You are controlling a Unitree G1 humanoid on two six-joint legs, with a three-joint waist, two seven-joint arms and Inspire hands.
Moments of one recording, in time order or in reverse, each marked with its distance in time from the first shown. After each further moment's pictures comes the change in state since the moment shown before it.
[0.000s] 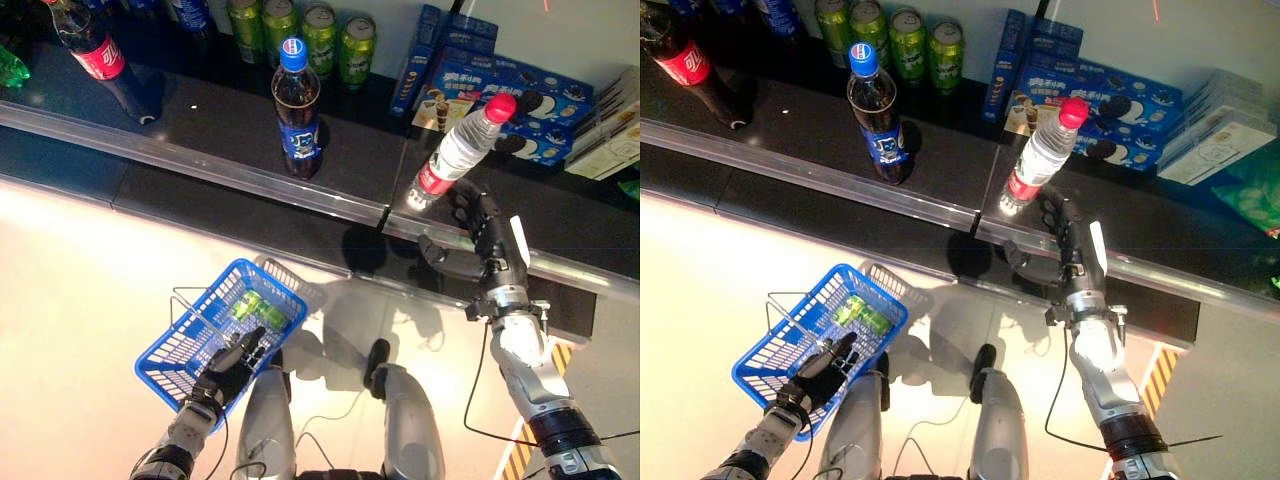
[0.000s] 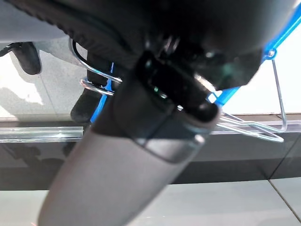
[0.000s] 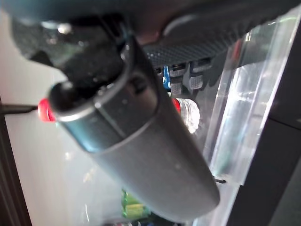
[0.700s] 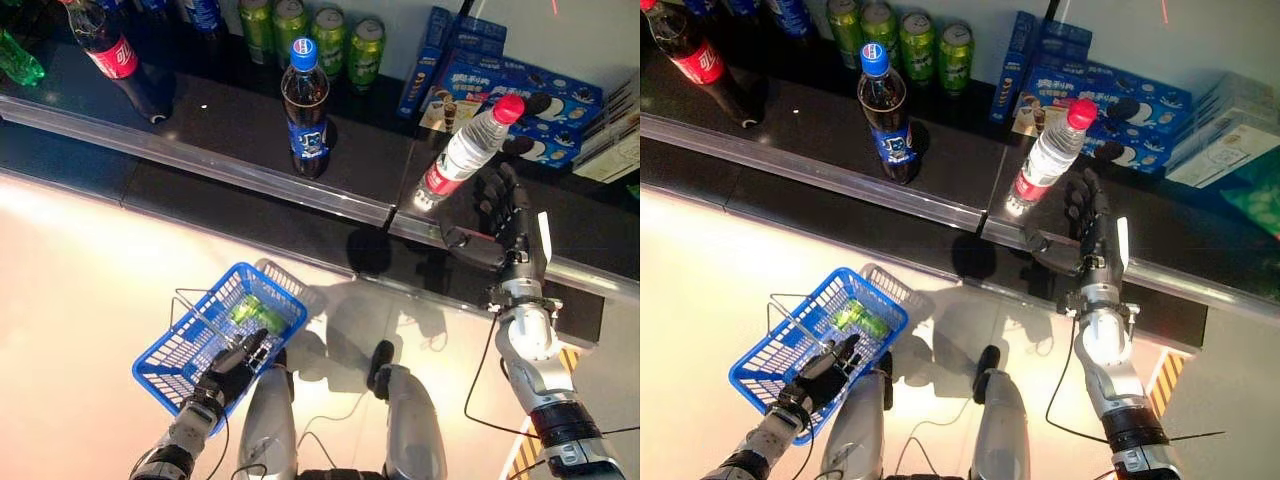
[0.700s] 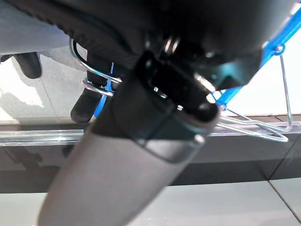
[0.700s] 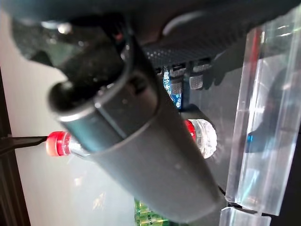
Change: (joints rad) left arm 0.003 0.001 -0.001 0.001 0.013 0.010 0.000; right arm -0.045 0.003 -0.015 0.028 0.047 0.003 -0.069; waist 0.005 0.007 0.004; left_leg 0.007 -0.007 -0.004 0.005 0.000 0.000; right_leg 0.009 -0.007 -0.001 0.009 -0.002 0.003
